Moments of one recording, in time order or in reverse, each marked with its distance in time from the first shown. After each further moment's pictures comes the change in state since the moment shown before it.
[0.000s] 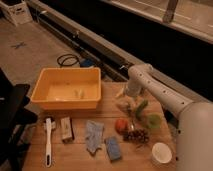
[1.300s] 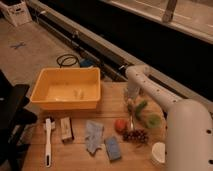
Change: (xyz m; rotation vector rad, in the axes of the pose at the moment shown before) arm -0.005 0.009 0.022 -0.057 -0.100 -0.041
